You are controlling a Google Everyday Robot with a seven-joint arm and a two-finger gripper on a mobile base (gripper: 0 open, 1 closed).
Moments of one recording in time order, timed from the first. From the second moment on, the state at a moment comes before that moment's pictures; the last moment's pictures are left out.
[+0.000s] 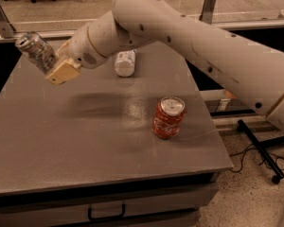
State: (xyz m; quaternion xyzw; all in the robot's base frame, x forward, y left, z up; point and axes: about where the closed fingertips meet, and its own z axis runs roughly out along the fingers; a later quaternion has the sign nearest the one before) arm 0.574 0.210 0.930 -0.65 0.58 0.27 0.41
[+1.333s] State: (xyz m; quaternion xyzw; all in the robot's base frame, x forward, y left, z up) arm 0.565 0.184 0.887 -0.80 0.59 0.01 0.10
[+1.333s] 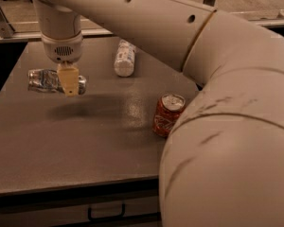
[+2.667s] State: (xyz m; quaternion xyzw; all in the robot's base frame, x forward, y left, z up) arm 0.536 0.177 0.855 -0.81 0.58 -0.05 -0.01
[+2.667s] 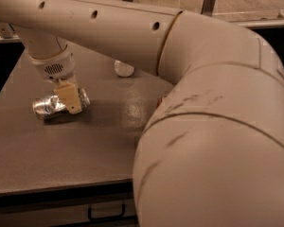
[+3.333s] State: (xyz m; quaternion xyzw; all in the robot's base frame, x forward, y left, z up) arm 0.531 0.192 0.854 -0.80 0.59 -0.04 -0.02
